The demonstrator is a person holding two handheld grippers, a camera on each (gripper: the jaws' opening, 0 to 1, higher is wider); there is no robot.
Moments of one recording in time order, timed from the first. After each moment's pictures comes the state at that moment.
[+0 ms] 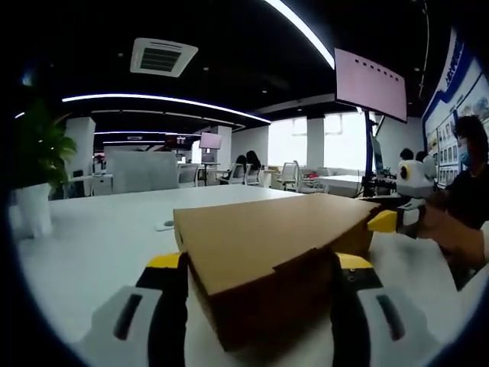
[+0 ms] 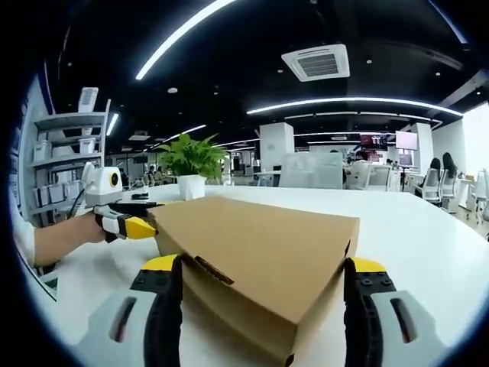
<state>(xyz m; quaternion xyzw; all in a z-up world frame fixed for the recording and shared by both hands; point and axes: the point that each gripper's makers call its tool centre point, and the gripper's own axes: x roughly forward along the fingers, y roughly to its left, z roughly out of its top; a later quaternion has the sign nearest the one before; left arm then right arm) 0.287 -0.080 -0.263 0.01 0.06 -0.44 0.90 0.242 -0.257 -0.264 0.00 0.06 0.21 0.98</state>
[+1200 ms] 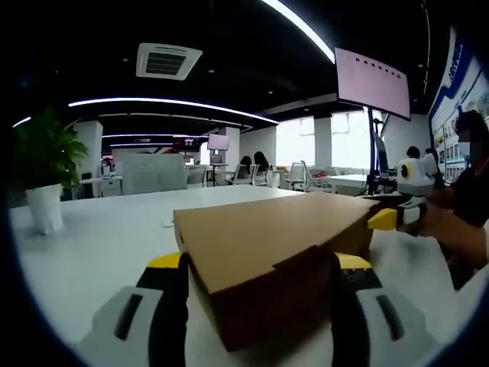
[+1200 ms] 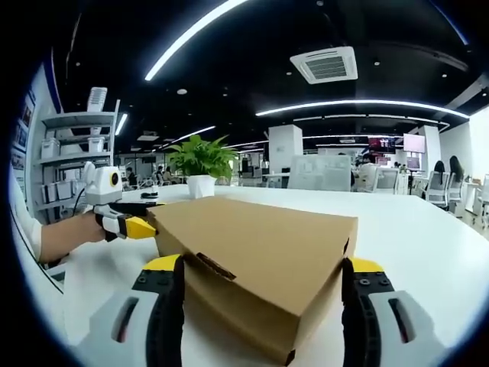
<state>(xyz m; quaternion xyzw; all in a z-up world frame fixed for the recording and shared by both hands) 0.255 -0.074 -0.264 0.01 0.06 -0.41 0.91 0.228 -0.253 -0.265 -0.01 0.06 0.24 0.97</state>
